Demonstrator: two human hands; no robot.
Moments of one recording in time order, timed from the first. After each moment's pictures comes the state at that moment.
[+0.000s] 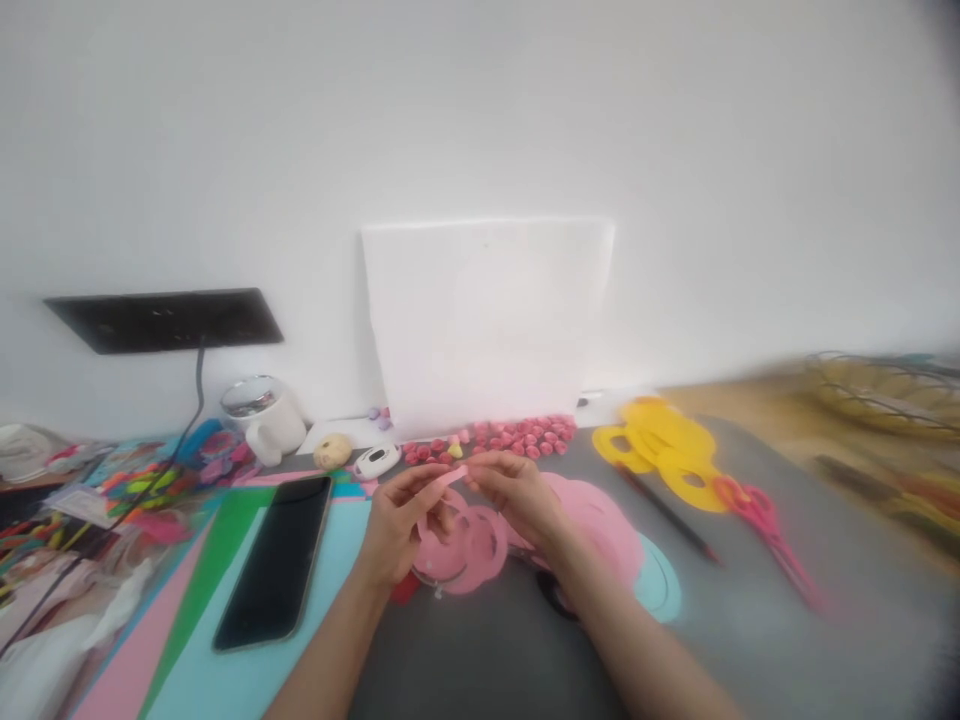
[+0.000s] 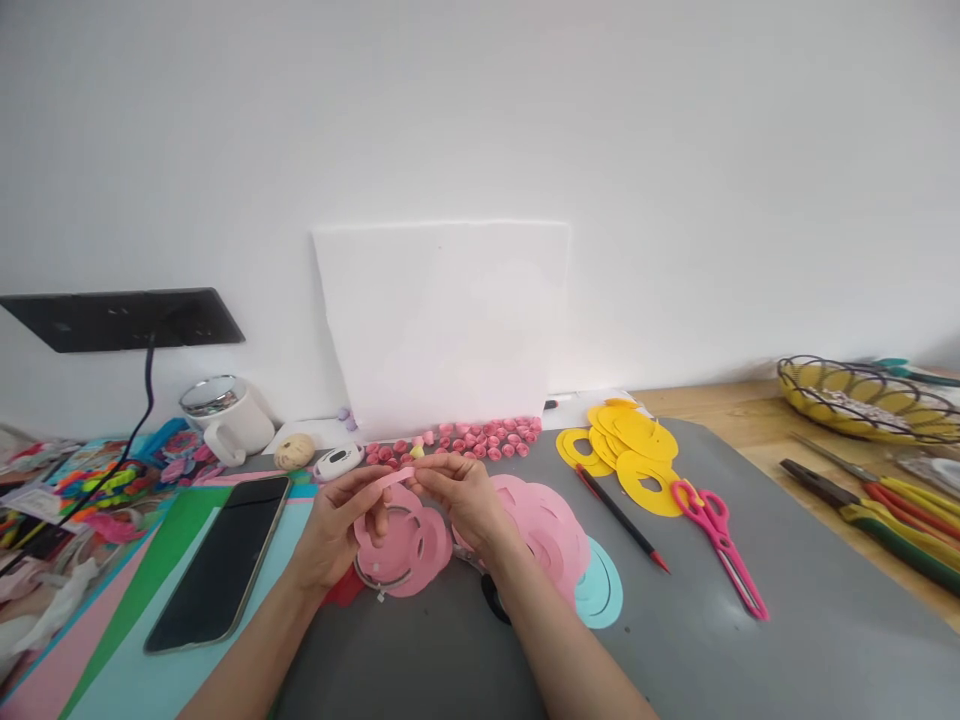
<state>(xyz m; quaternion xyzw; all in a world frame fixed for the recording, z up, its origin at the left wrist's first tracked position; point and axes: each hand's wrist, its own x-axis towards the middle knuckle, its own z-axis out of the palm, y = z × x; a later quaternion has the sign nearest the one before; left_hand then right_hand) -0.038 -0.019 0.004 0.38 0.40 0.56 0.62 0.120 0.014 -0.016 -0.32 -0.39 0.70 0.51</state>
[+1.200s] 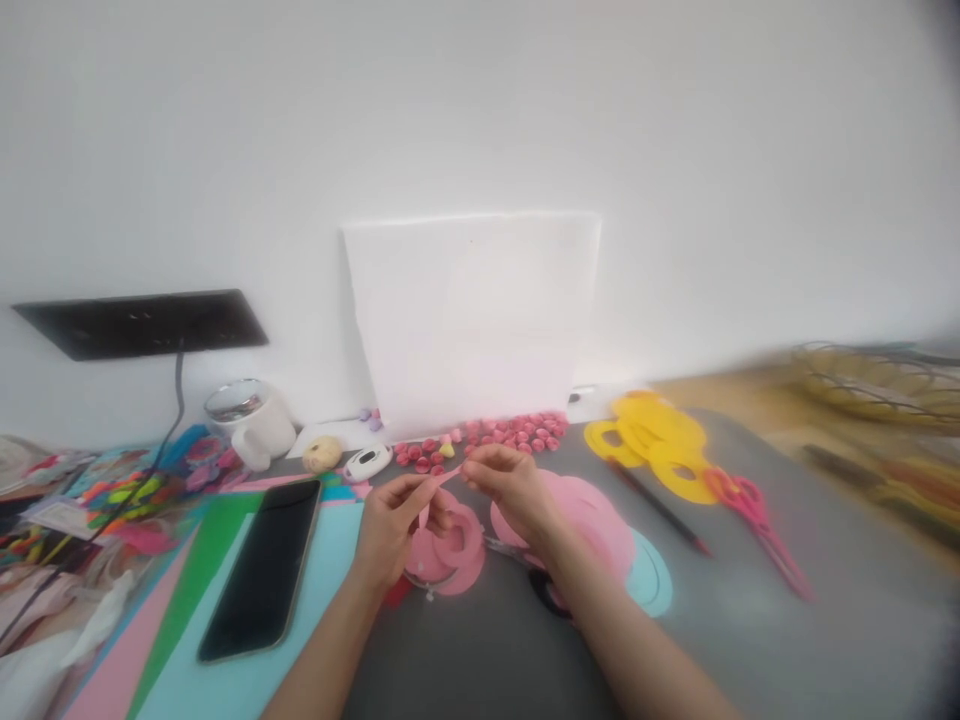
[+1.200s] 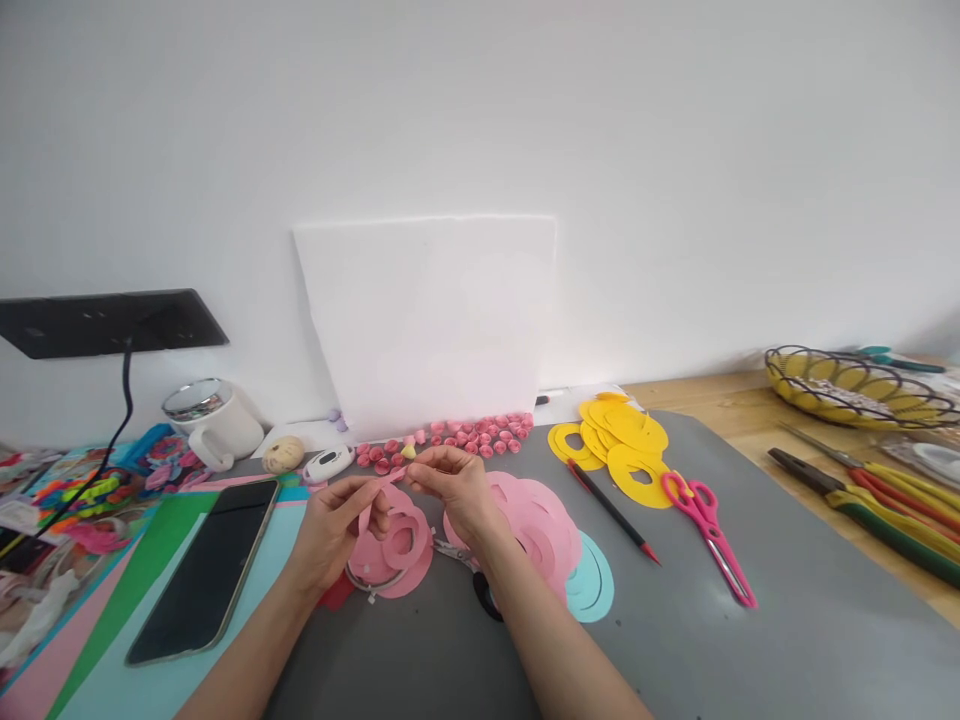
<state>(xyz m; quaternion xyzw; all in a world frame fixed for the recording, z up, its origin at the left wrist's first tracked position) -0.034 -0.017 -0.002 0.41 0.41 0.55 0.60 0.123 0.017 -0.015 -0.34 -0.40 0.65 0.54</state>
